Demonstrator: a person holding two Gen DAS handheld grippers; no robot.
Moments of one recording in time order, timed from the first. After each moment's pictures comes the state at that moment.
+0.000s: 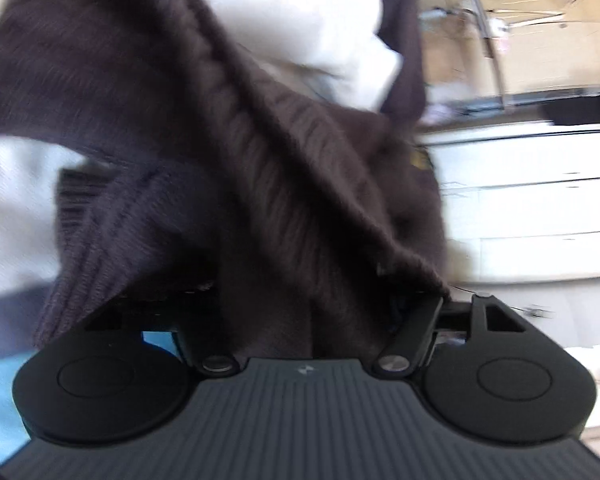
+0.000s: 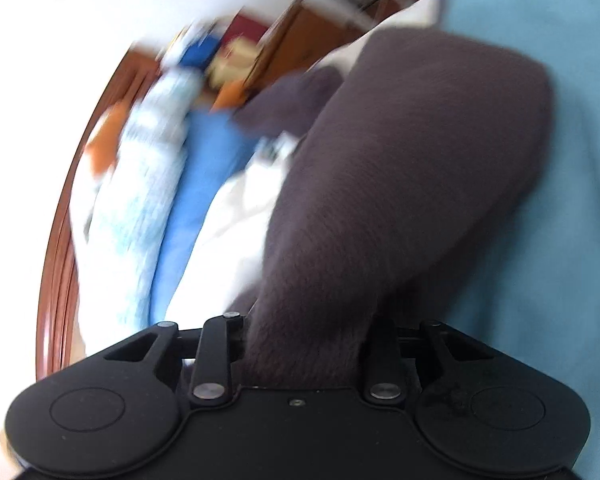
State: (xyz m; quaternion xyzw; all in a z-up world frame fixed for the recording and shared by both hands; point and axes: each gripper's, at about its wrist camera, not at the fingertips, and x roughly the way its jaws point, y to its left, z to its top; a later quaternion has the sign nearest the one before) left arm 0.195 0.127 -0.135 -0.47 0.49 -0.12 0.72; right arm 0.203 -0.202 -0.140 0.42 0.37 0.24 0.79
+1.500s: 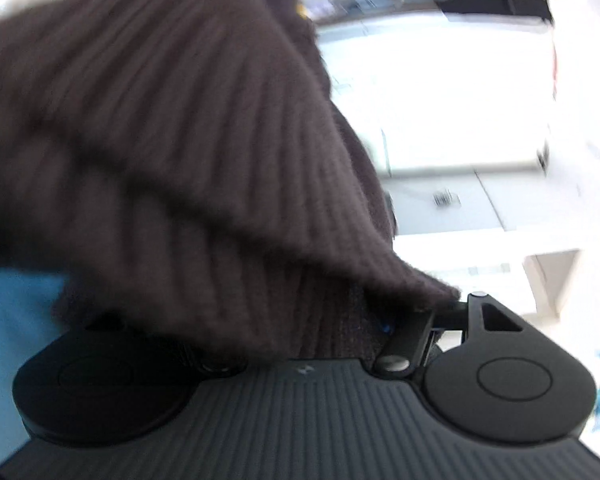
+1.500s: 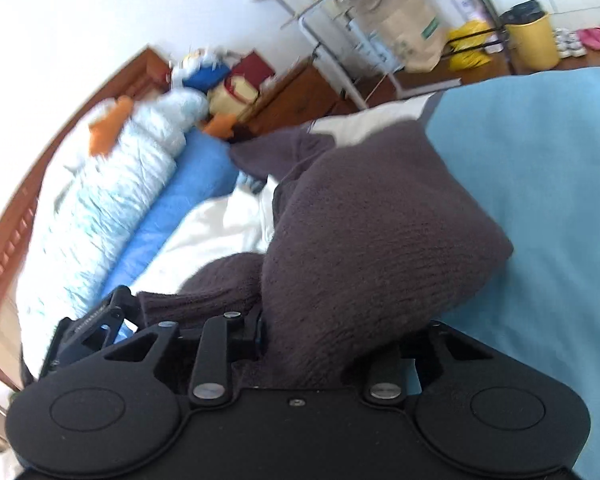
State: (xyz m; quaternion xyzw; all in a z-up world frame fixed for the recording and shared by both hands) left arm 0.218 0.007 -0.121 -0.45 0.49 -0.38 0.64; right arm 0.098 -0.243 -0.098 0.33 0.30 0.12 0.89
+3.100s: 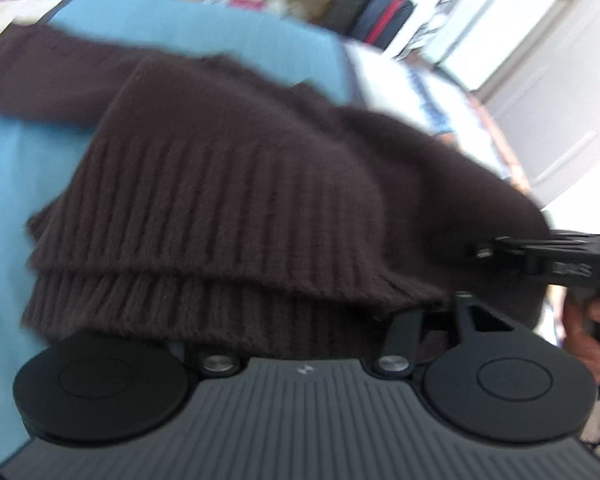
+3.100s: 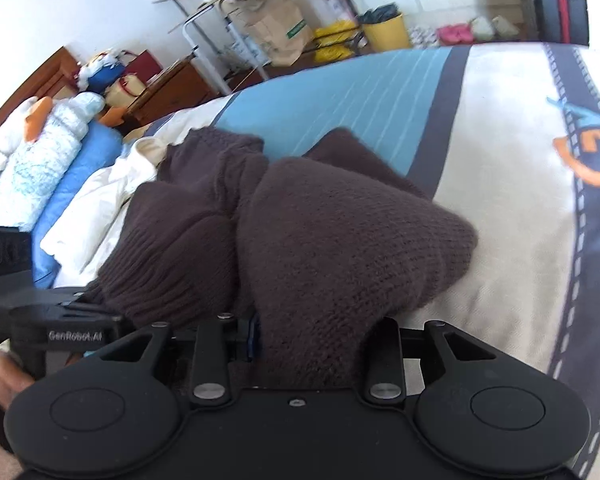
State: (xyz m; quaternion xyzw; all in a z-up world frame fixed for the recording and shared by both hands) left arm 0.036 -0.279 -0.027 0.01 0.52 -0.44 0.73; right arm -0.159 -0.392 -0.092 0.25 0.39 -0.04 0.89
